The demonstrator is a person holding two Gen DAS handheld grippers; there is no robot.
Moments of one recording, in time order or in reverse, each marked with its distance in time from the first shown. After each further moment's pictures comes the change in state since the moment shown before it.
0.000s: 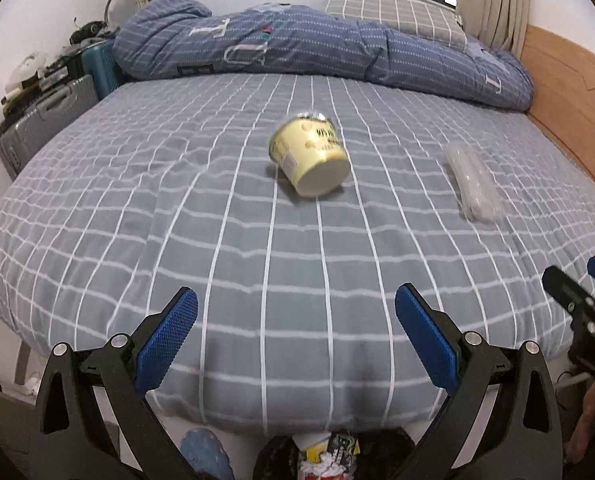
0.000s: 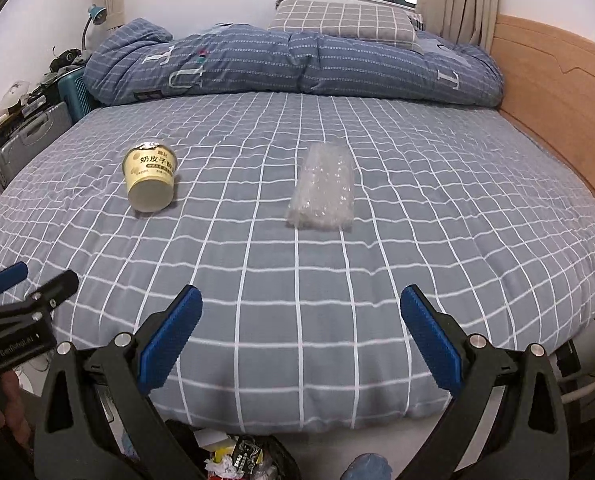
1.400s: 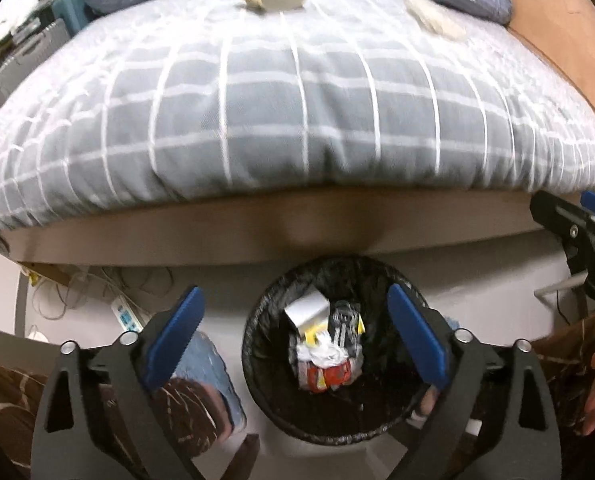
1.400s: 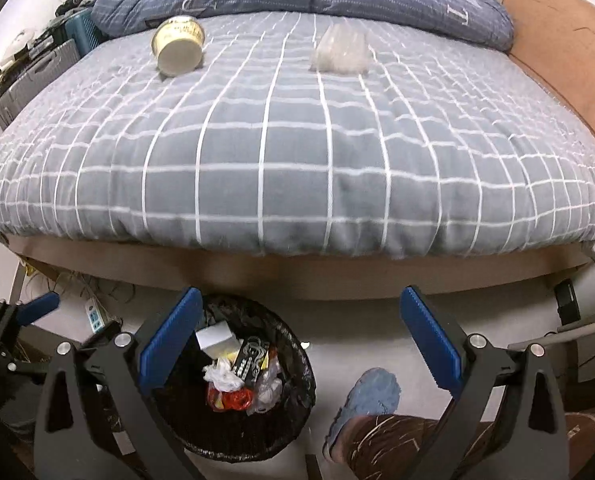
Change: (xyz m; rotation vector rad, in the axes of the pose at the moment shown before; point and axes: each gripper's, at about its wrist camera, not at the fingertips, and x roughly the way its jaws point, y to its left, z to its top) left arm -0.014 -0.006 -0.164 0.082 0.270 -0.055; right arm -0.026 0.019 -0.126 -0.018 0.222 0.015
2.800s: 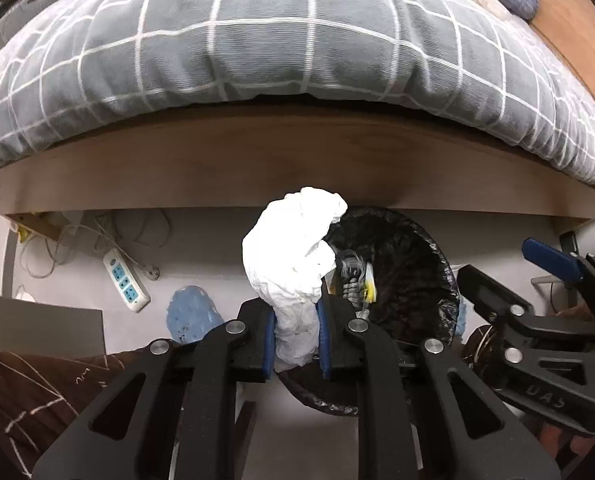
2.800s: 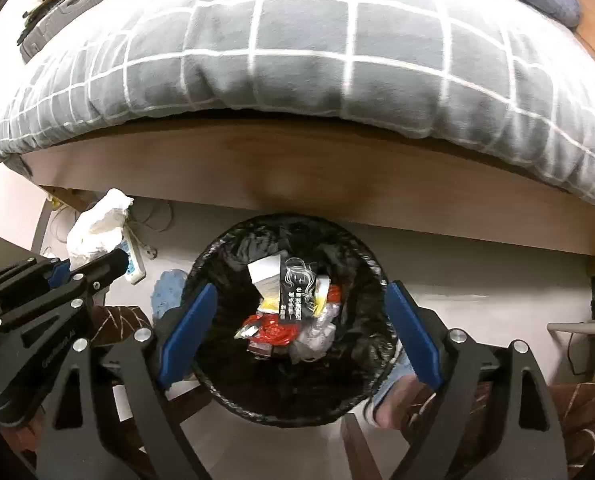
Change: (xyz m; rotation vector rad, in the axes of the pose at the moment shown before) left arm 0.036 0.045 -0.034 -0.072 0.152 -0.043; right arm 0.061 0.075 -0.054 -0.102 0.231 0.137
